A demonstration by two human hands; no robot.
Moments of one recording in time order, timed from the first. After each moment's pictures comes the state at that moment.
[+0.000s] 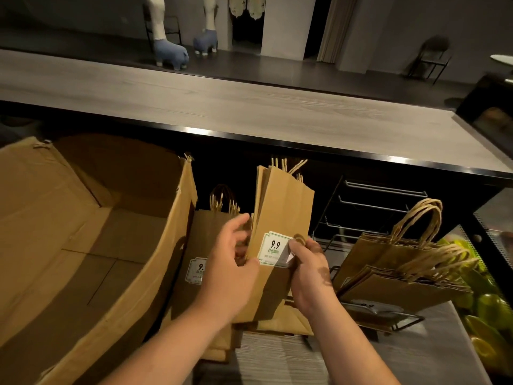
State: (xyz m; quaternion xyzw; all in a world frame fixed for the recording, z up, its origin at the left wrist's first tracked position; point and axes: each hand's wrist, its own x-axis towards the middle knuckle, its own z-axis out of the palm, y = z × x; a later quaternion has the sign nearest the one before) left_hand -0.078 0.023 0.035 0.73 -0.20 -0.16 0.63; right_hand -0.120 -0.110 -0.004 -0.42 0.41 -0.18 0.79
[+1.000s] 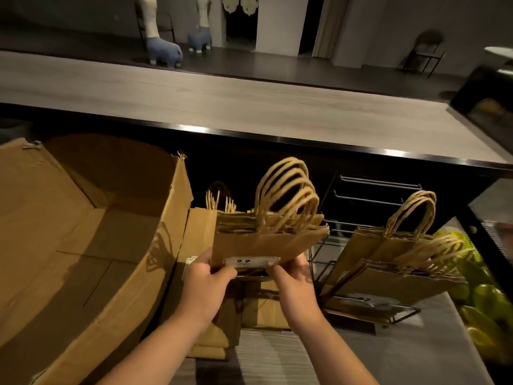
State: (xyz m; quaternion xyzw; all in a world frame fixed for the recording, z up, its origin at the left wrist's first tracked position) left_hand -0.073 0.040 0.007 0.73 -0.04 -0.22 0.65; right_hand -0.148 -0.085 -0.012 -0.67 0.28 -0.16 0.67
